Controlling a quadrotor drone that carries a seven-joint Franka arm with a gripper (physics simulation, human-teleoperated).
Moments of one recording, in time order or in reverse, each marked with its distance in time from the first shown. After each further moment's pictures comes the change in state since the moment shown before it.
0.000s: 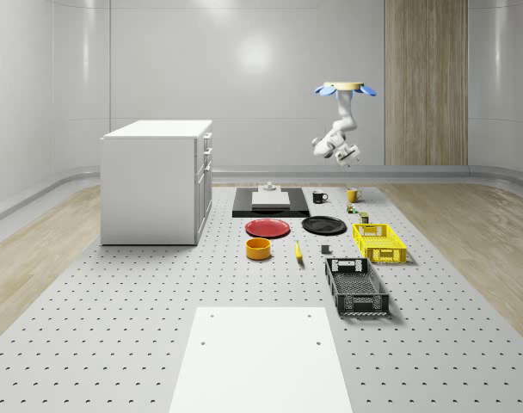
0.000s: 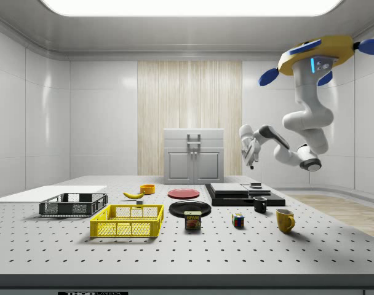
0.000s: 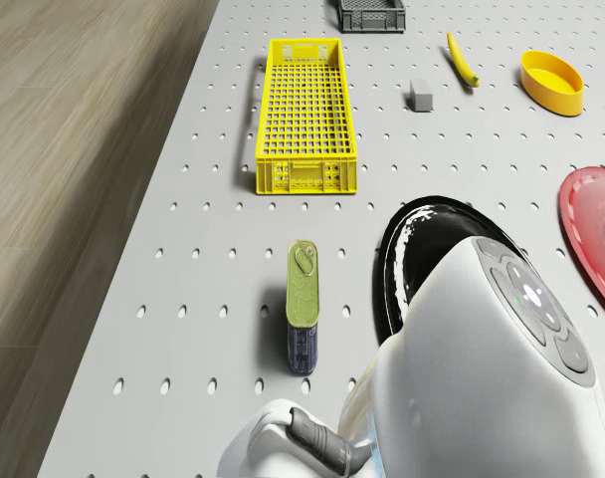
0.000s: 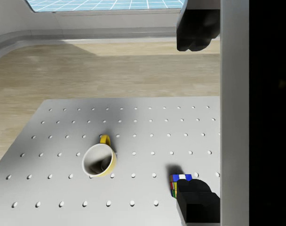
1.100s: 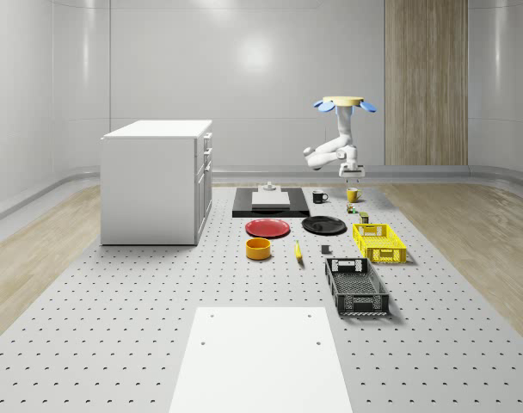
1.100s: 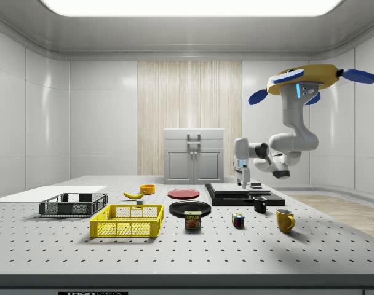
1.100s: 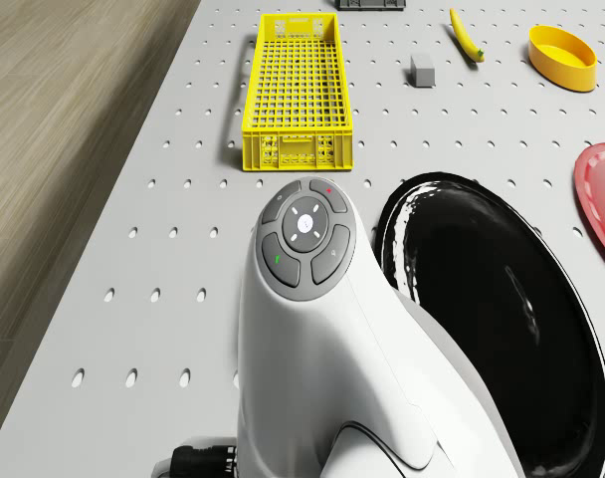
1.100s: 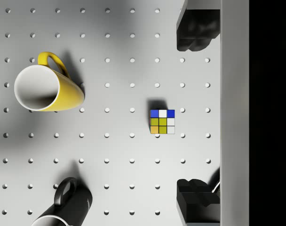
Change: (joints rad) arm -0.380 -0.177 0.199 -0.075 -0.196 -0.107 0.259
